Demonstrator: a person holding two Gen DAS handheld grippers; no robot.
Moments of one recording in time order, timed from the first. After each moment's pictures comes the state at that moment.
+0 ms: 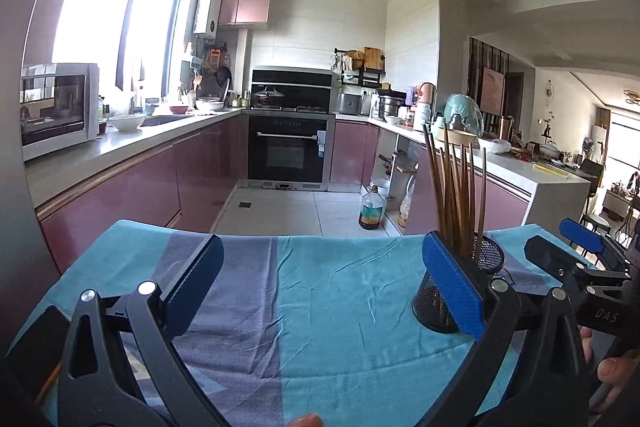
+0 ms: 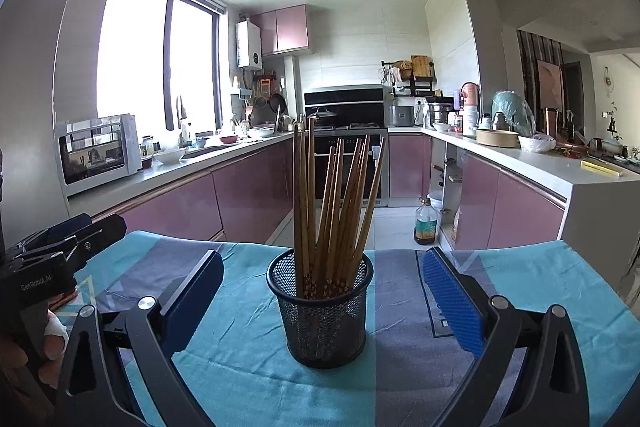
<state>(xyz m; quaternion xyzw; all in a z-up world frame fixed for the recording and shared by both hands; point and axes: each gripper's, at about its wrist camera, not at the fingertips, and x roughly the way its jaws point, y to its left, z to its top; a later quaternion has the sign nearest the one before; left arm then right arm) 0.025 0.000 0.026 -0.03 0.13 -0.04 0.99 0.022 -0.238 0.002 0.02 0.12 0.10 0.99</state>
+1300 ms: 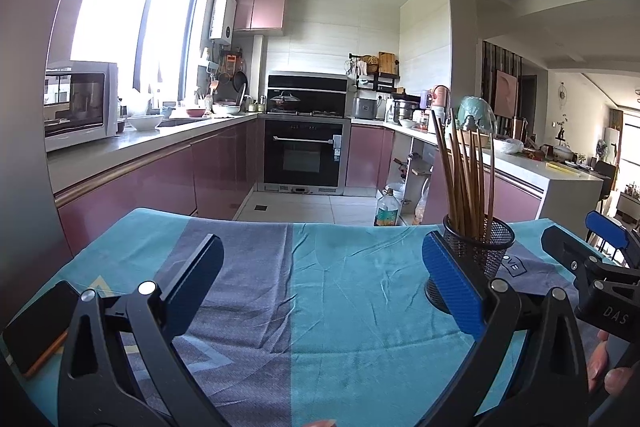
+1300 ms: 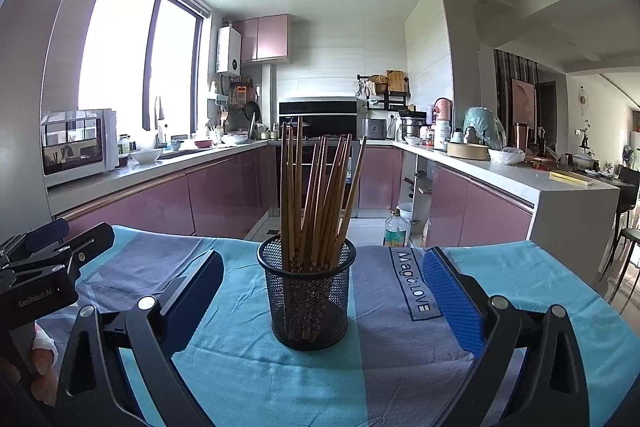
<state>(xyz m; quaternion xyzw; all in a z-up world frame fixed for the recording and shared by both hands) -0.001 -0.002 0.006 -0.03 0.12 -0.01 0.99 -0.009 -0.226 -0.015 0.00 0.10 0.04 0.99</state>
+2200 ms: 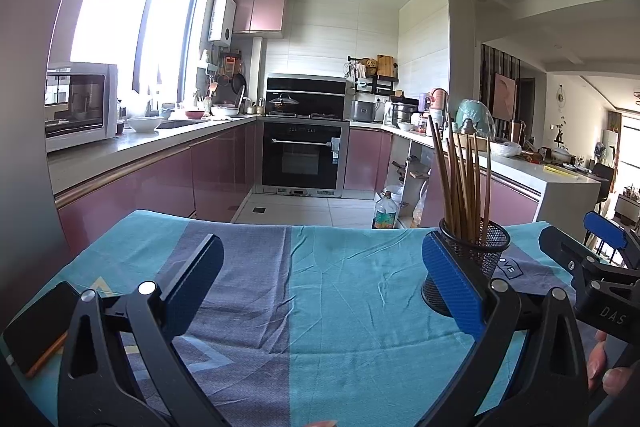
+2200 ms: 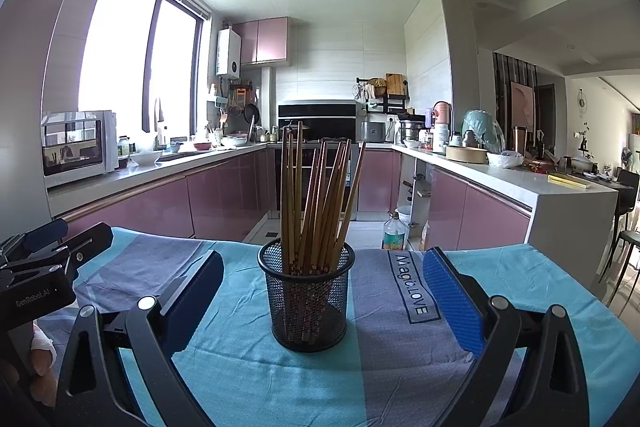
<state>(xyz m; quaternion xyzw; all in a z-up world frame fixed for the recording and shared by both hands) -0.005 -0.002 0.005 -0.03 0.12 -0.01 0.99 -0.009 -0.225 -0.012 0.00 0.10 0.04 0.99</state>
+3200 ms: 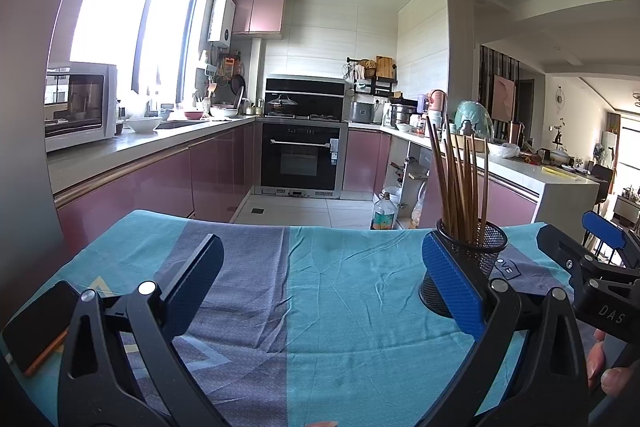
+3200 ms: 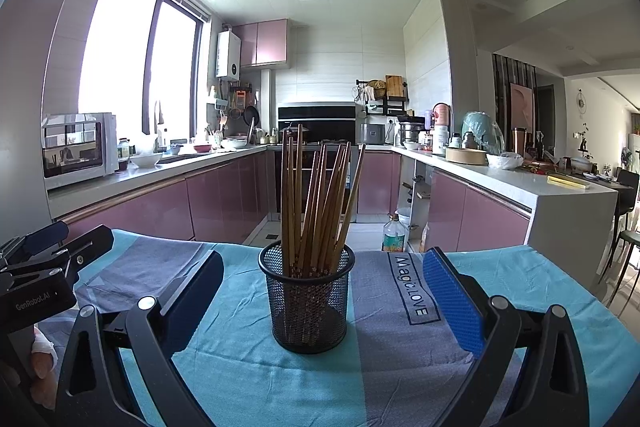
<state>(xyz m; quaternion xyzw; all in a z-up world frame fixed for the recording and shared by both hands) -0.009 -0.003 0.006 -0.03 0.12 -0.02 0.99 -0.011 -0.225 -0.011 0.00 0.09 0.04 0.99</state>
